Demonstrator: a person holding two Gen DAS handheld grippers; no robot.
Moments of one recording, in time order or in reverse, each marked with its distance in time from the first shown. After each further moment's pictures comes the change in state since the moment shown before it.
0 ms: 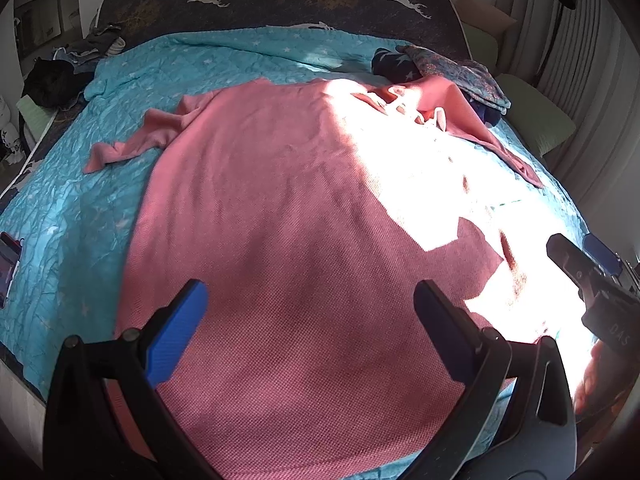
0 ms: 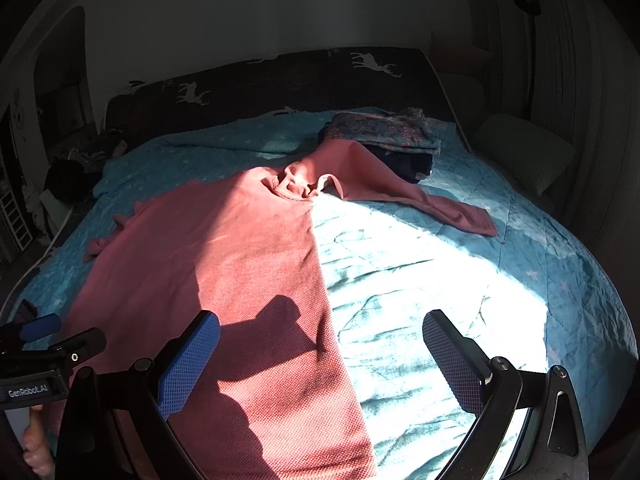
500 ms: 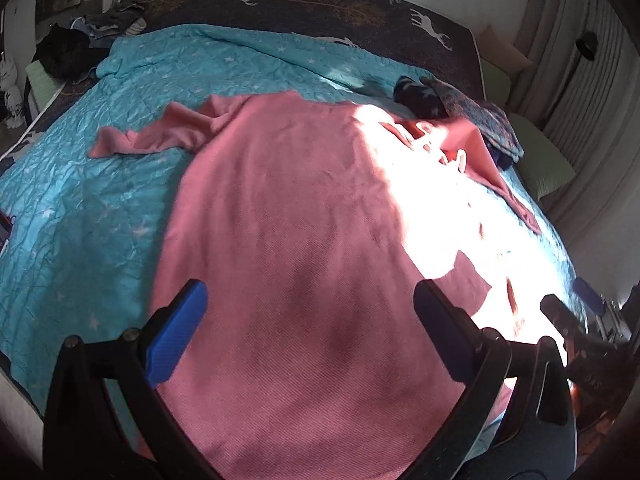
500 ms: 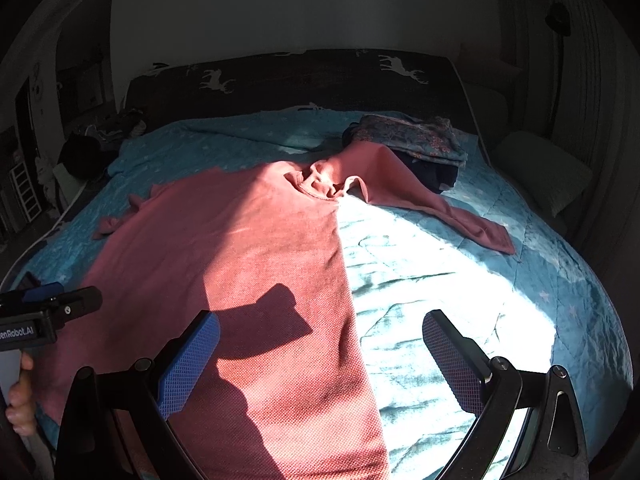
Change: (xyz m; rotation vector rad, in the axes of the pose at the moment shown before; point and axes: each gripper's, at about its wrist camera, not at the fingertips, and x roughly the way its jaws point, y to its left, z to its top) left arm 0.001 0.067 0.023 -0.159 -0.040 -0.056; right arm 0.008 0.024 0.005 -0.115 0.012 0.020
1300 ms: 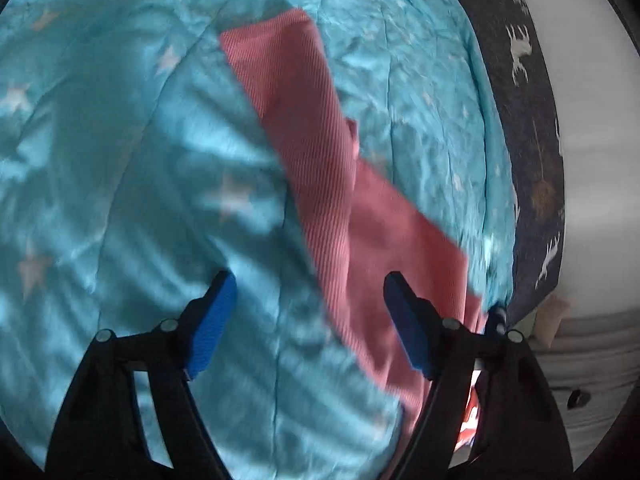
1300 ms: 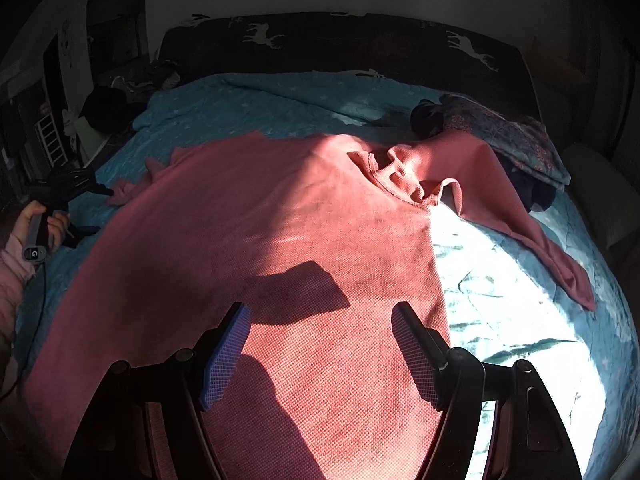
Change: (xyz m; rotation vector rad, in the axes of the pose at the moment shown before) left arm 0.208 0.323 0.121 -0.982 0.137 -0.097; right arm 0.113 0.052 0.051 -0.106 0.136 0.110
